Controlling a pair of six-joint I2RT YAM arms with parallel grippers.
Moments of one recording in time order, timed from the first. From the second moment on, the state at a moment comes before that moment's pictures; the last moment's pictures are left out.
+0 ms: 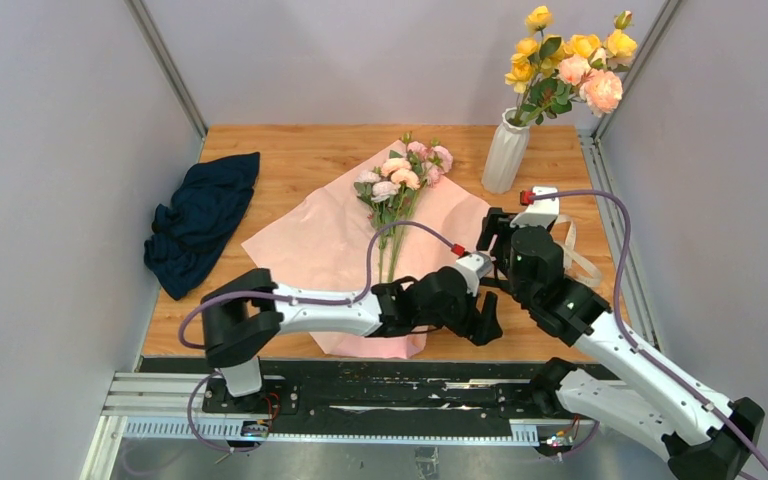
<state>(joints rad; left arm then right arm) -1.26 1.78 1.09 0.21 0.02 -0.67 0.73 0.78 0.74 -0.17 0.71 0.24</state>
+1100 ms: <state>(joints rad) -1.36 1.35 0.58 -0.04 -0.43 -0.69 0.94 0.79 0.39 -0.37 0.58 0.72</state>
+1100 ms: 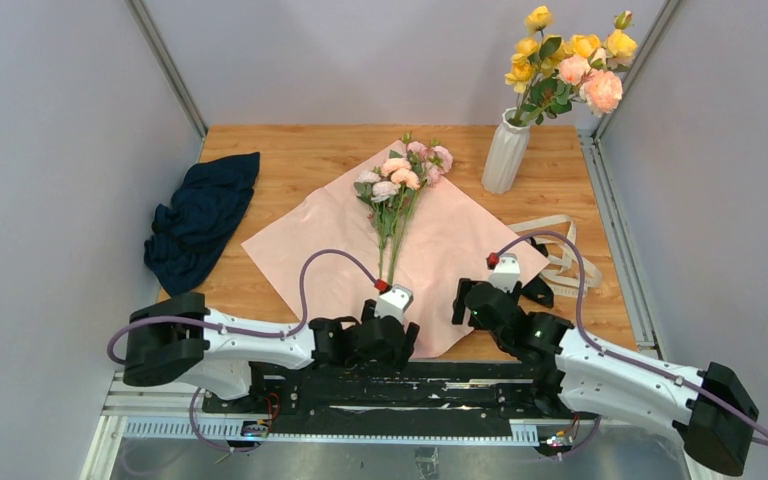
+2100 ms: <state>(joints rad) -1.23 1.49 0.61 0.08 -0.39 -0.69 0.91 1.15 0.33 -0.01 0.55 0.76</state>
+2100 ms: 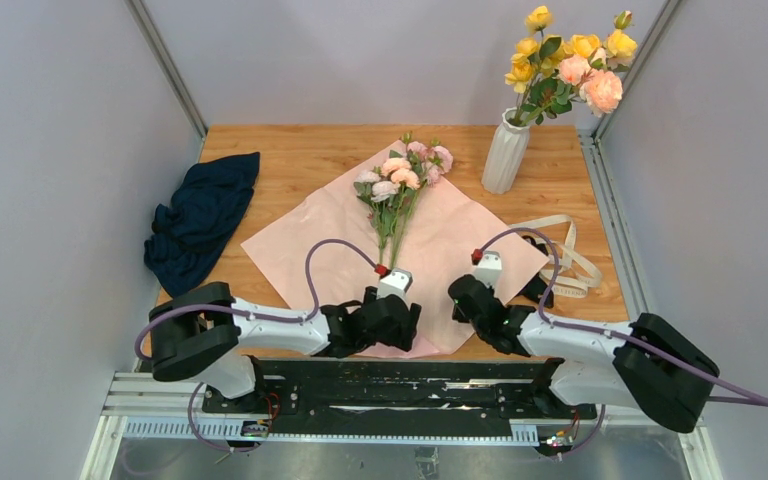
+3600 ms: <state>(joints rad) -0.94 1.19 0.72 0.00 -0.30 -0.54 0.77 1.55 0.76 0.06 0.31 0.58</state>
